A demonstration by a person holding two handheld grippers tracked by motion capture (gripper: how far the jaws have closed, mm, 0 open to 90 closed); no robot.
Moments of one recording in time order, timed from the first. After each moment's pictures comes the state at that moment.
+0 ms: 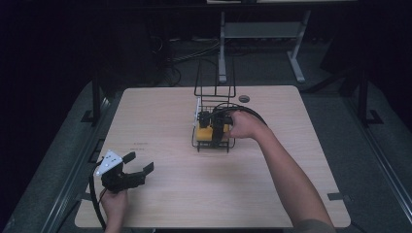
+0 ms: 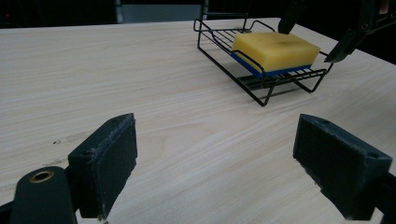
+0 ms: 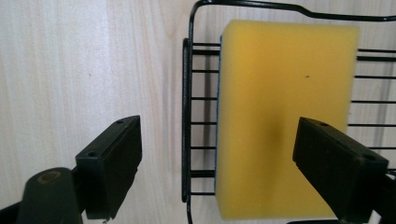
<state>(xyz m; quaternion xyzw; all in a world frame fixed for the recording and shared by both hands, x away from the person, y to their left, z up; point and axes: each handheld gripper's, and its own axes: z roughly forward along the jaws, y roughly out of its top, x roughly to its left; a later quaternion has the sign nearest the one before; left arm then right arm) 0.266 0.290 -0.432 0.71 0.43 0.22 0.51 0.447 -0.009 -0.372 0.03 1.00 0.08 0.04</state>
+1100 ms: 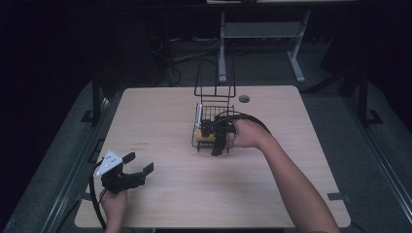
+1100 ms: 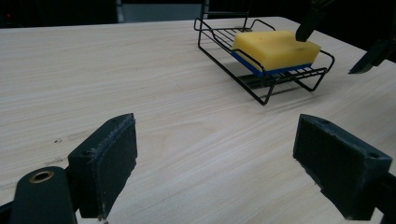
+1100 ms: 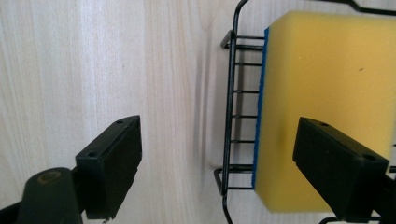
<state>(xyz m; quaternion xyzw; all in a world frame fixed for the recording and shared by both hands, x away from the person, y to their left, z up) 0.265 0.289 -0.432 0.71 0.43 0.23 0.50 0.418 -0.016 -0.376 0.02 1.00 0.08 0.04</state>
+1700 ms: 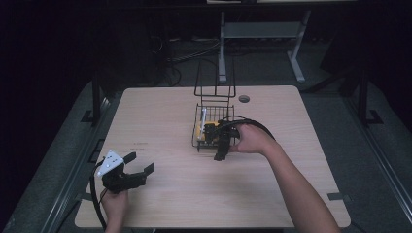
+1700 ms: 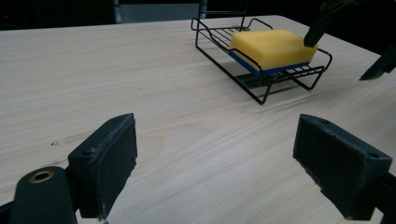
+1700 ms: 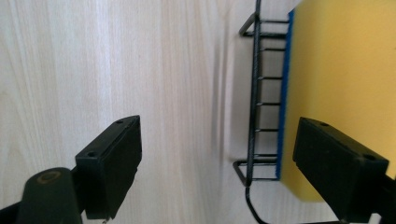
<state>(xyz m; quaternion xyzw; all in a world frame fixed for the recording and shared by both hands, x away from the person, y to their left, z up) 0.265 0.286 -0.431 0.72 0.43 0.23 0.50 0.405 -0.025 -0.381 0.02 1.00 0.09 0.04</state>
